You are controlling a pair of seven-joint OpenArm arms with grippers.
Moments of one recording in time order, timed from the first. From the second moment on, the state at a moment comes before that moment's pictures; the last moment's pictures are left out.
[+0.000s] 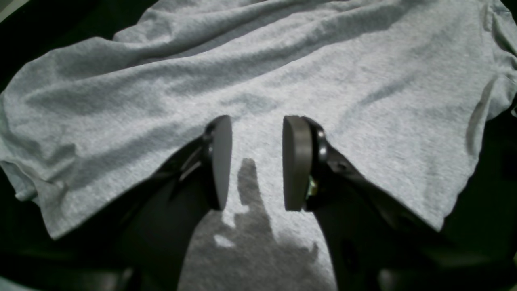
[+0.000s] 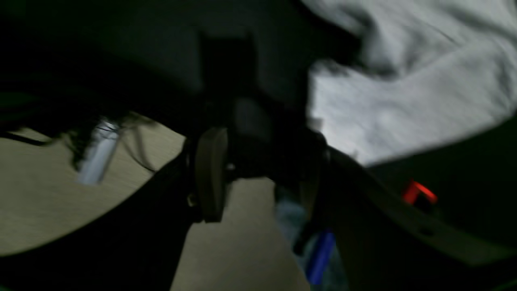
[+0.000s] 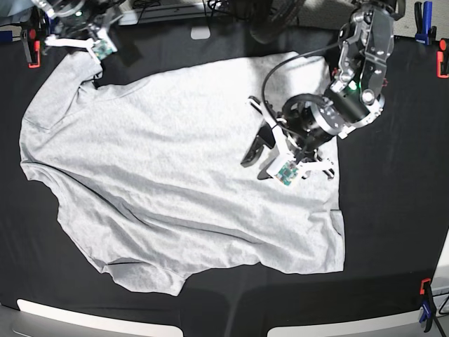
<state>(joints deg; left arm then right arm) 6.1 -8.7 14.2 109.2 -13.5 -26.4 36.4 -53.3 28.6 5.4 126.6 1.4 14.5 -45.8</state>
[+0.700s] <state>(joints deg) 6.1 -8.8 14.2 109.2 -13.5 -26.4 36.5 -47.3 28.7 -16.7 107.9 -31.9 -14.2 -47.6</state>
